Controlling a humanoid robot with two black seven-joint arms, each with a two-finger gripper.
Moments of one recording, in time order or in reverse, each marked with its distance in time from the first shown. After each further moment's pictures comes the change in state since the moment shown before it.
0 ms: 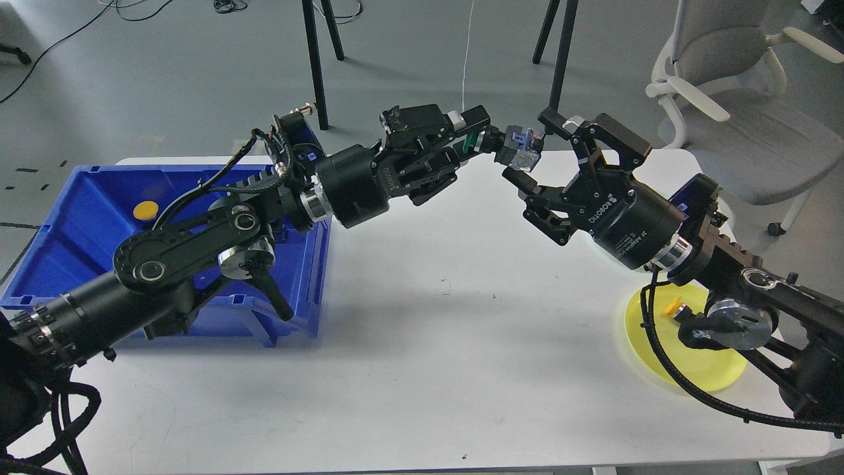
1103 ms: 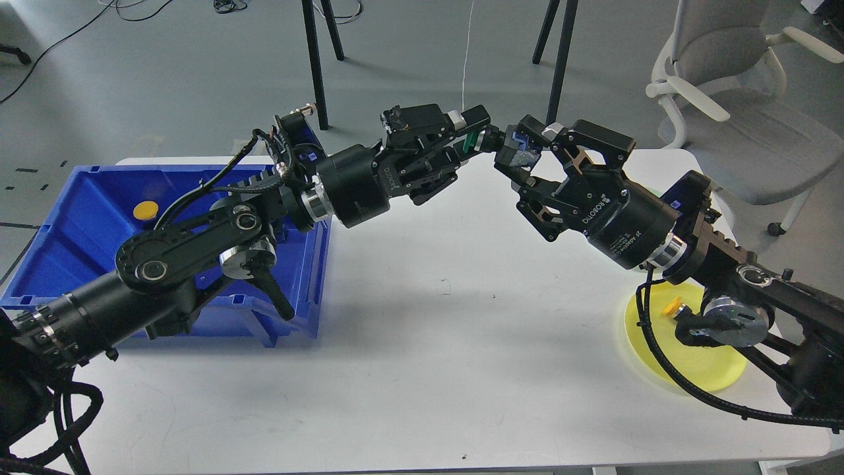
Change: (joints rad) left arm -0.001 -0.006 -0.002 0.009 0.000 0.000 0.000; right arm 0.025 0.002 -0.024 0.003 -0.005 0.011 0.000
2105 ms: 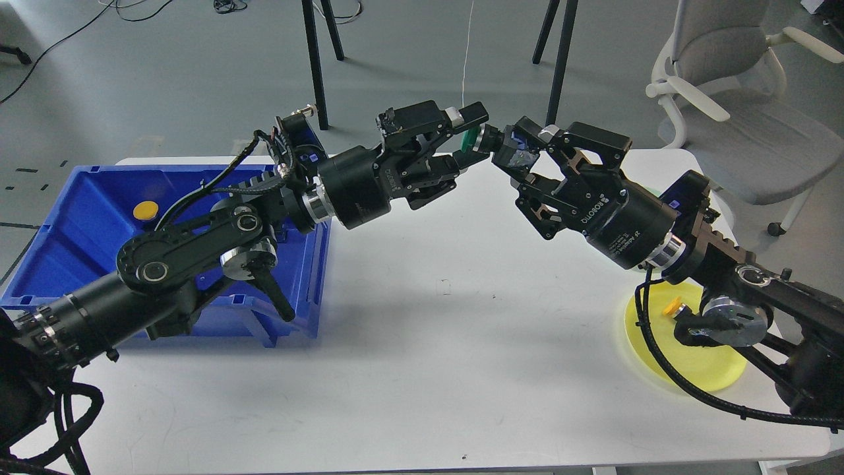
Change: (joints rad) left arm 0.002 -0.001 0.002 -0.002 0.003 0.000 0.000; right arm 0.001 0.004 0.000 0.000 0.000 0.000 0.000
